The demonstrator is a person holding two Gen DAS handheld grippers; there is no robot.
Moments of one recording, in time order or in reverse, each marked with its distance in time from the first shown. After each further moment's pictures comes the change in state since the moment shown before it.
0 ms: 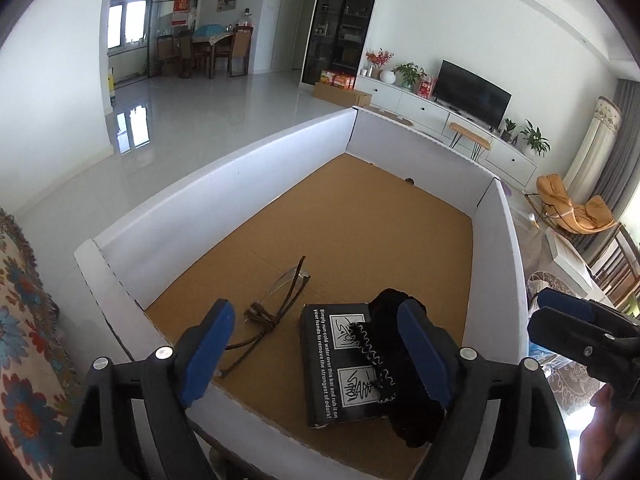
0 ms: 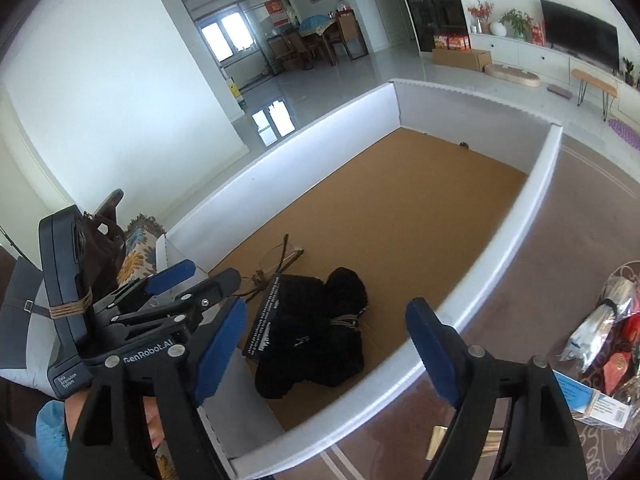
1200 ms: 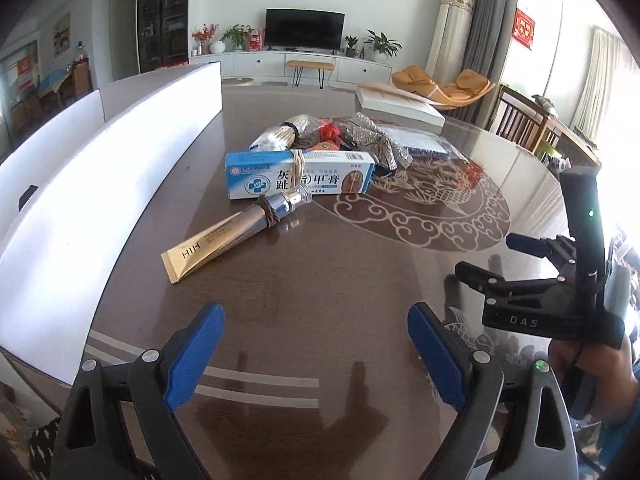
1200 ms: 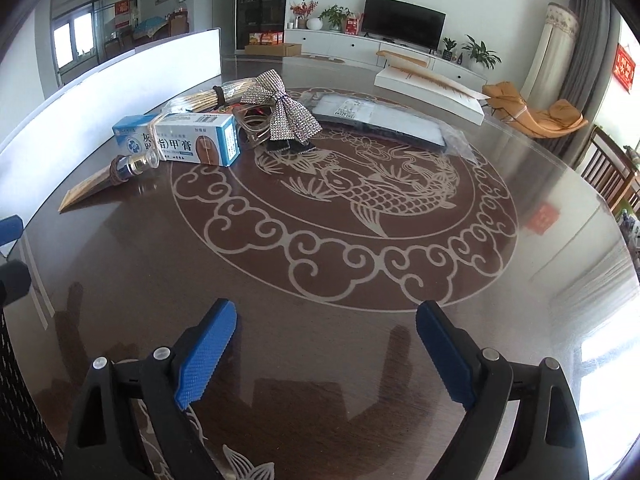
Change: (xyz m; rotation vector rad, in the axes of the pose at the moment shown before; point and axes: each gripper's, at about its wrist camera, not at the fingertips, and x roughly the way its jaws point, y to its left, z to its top) left arm -0.033 -0.246 -0.180 0.456 0.120 -0.324; right arm -0.135 -0.195 -0.237 0.180 0.049 -0.631
